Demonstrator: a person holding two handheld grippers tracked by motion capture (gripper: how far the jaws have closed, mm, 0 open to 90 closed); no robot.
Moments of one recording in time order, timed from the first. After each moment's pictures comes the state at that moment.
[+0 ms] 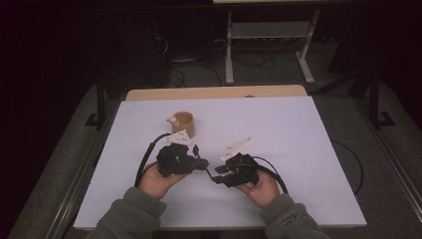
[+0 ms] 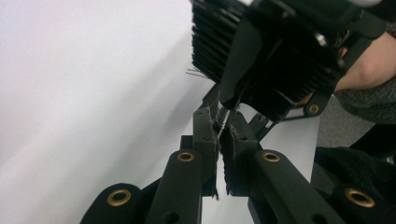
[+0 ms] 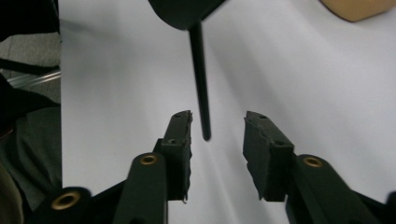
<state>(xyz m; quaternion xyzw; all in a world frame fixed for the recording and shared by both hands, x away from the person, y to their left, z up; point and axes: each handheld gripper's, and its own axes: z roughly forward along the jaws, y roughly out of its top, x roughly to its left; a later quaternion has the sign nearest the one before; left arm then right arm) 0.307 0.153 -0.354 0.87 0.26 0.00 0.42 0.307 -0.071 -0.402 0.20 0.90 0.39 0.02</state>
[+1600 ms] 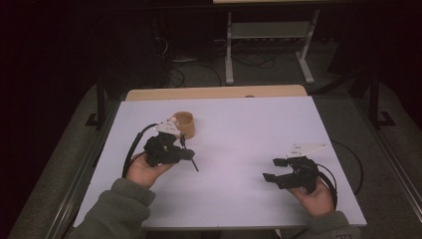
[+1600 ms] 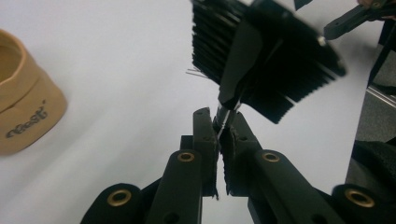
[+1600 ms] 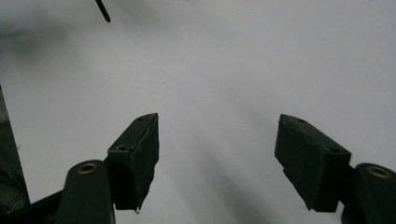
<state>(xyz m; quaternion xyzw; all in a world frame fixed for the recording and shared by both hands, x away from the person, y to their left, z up) 0.329 0.182 -0.340 0.88 0.29 0.03 0.38 0.285 -0.216 -0.408 0.35 0.83 0.42 0.07</state>
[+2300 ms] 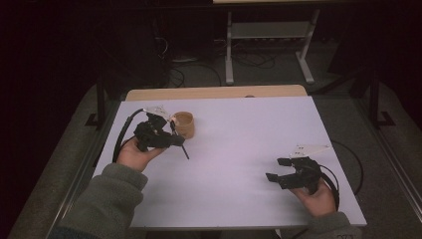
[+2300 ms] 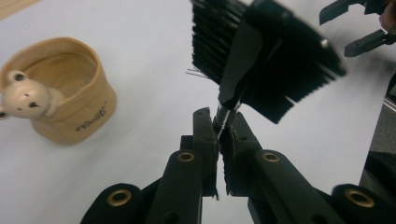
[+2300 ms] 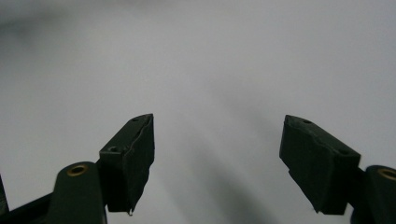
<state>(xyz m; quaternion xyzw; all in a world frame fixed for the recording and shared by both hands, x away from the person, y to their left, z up) 0.357 0.201 -0.312 0.88 0.32 0.04 0.36 0.286 -0.223 -0.414 0.36 0.83 0.42 0.09</state>
